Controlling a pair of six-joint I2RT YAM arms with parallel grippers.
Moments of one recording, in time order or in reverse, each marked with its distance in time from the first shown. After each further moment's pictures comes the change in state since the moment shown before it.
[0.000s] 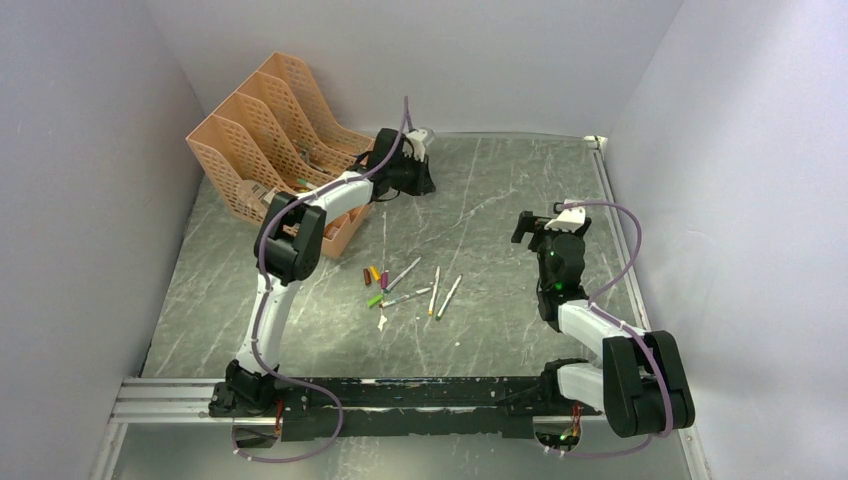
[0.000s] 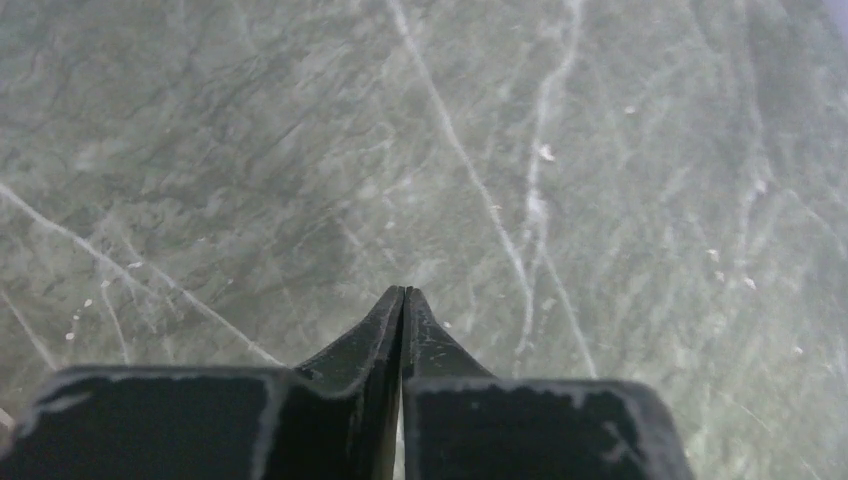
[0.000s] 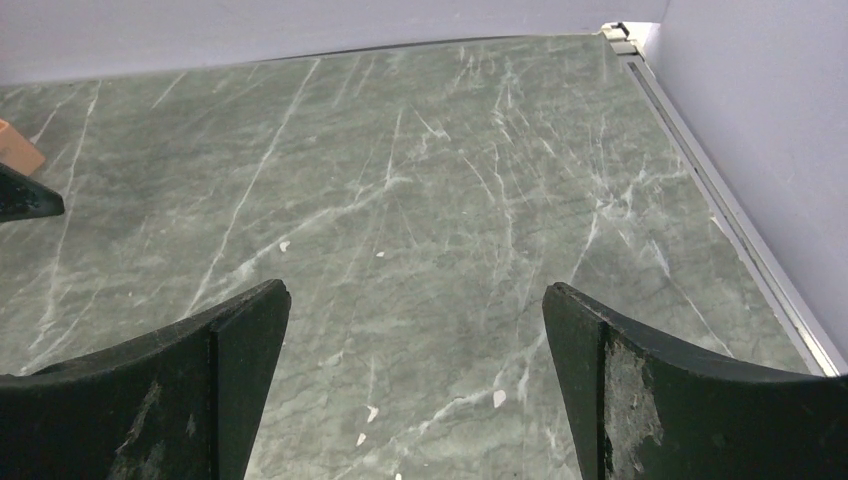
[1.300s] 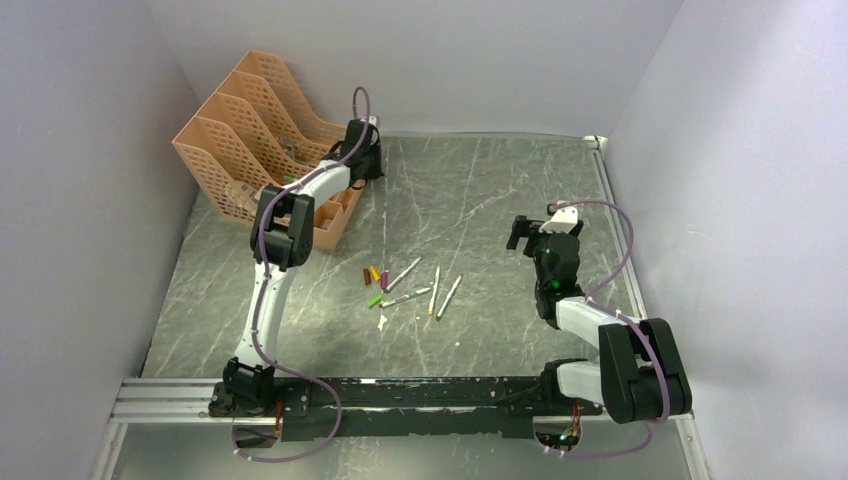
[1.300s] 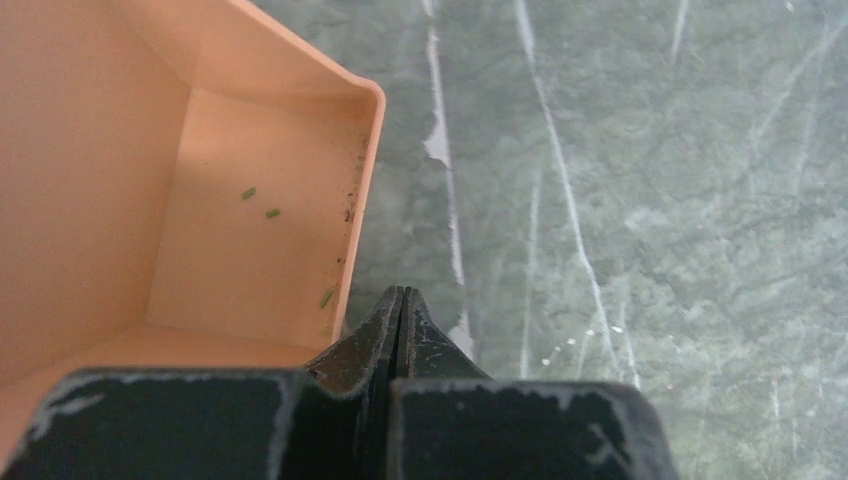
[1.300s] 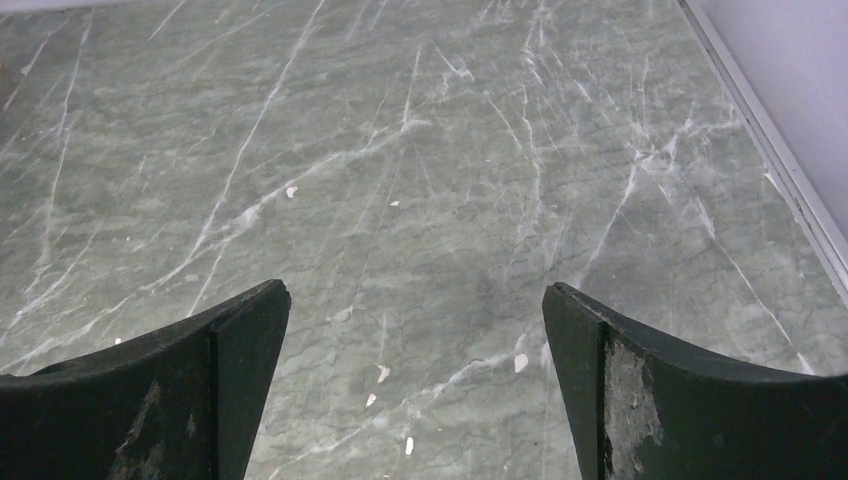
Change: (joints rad) left arm 0.154 0.169 0.186 -0.135 -0.465 -0.085; right arm 0.000 0.064 0.002 -0.042 -0.044 0.022
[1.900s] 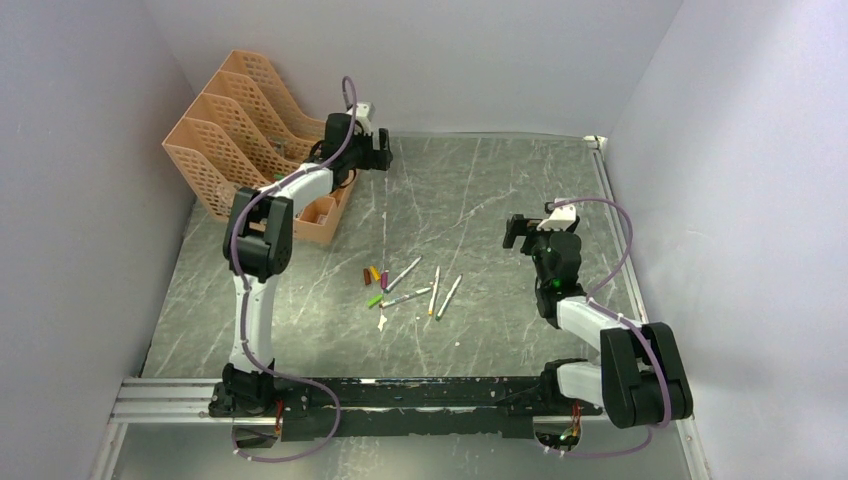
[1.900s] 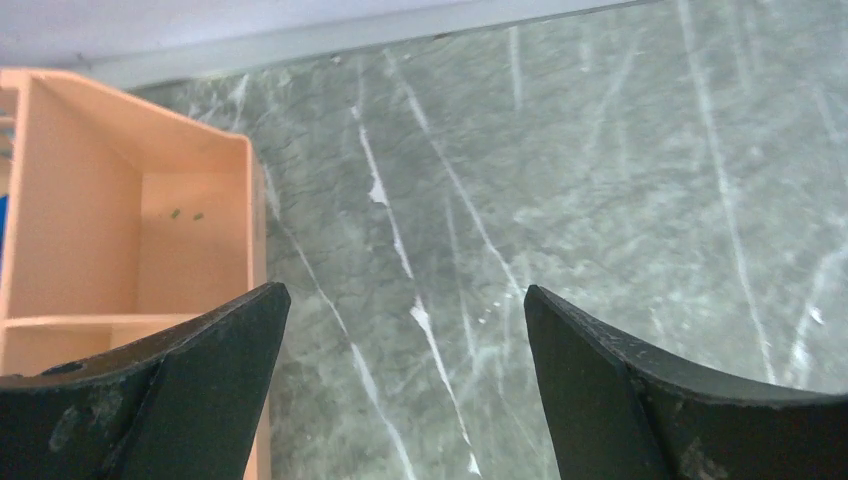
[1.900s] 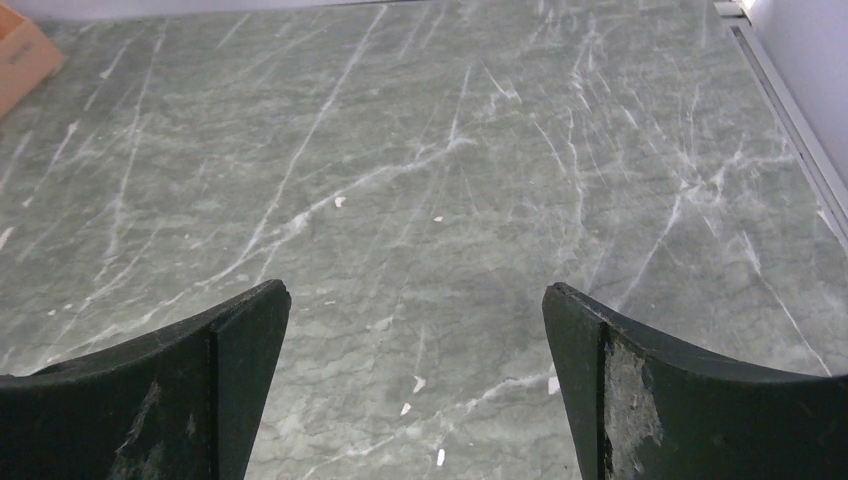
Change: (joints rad) left arm 0.034 -0.221 -0.259 0.251 0.157 0.102; right arm 0.000 -0.014 0.013 -0.008 -0.082 0.006
